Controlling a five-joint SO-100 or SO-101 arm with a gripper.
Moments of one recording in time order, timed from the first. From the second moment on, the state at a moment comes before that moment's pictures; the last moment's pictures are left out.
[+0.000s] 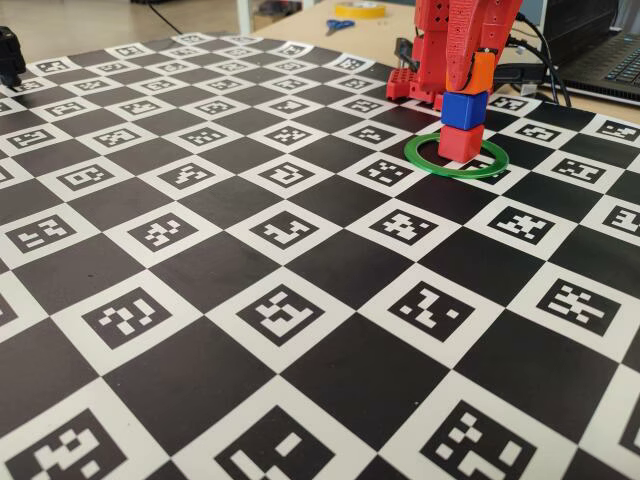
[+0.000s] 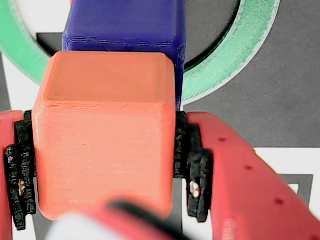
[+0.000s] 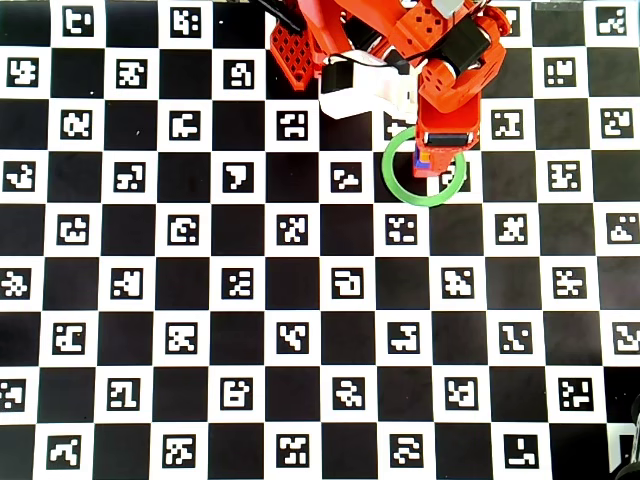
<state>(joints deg) -41.9 126.7 131.5 77.7 44.0</state>
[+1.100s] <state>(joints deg) -44.8 126.7 129.9 83.8 47.1</state>
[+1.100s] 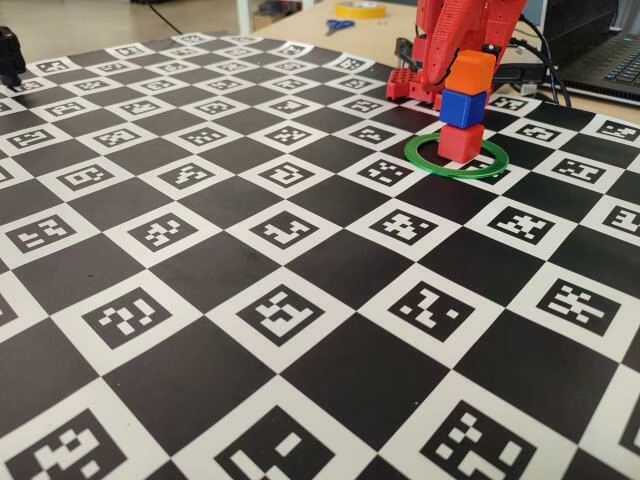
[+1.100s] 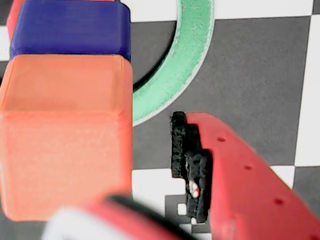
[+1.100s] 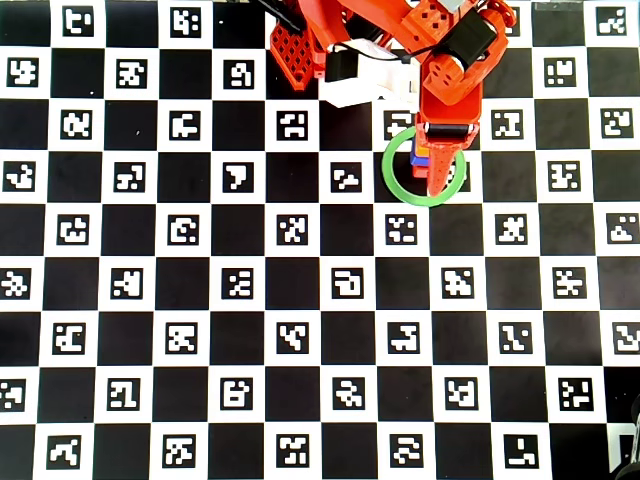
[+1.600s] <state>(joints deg) -42.0 126.8 108.5 97.4 44.4</state>
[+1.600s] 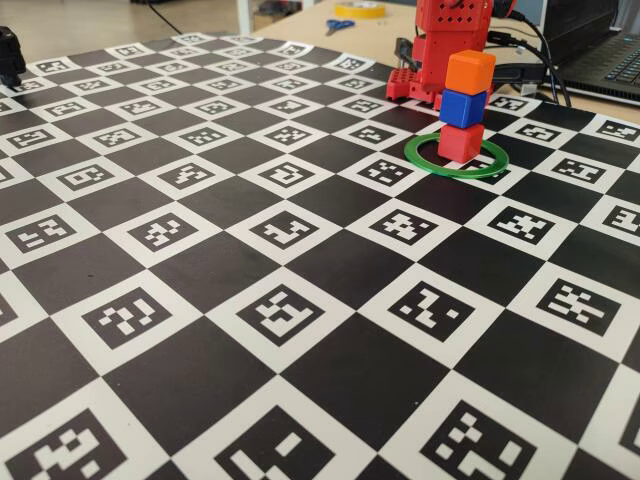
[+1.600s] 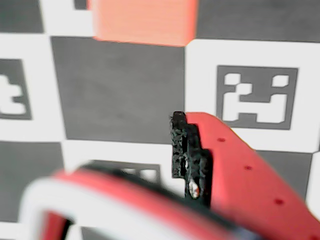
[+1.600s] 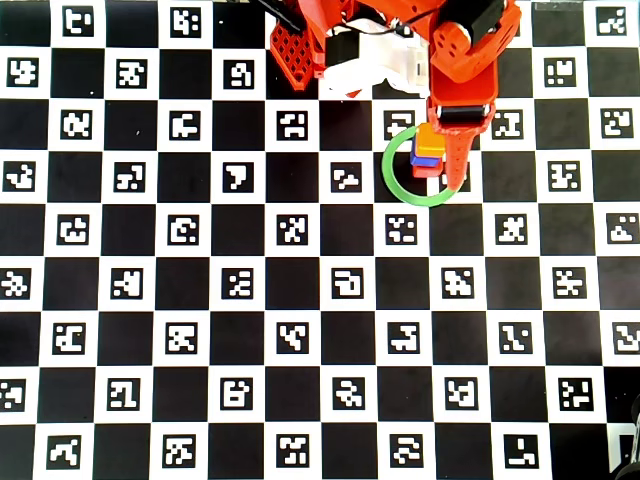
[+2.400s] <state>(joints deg) -7.9 126.1 100.0 98.3 1.1</state>
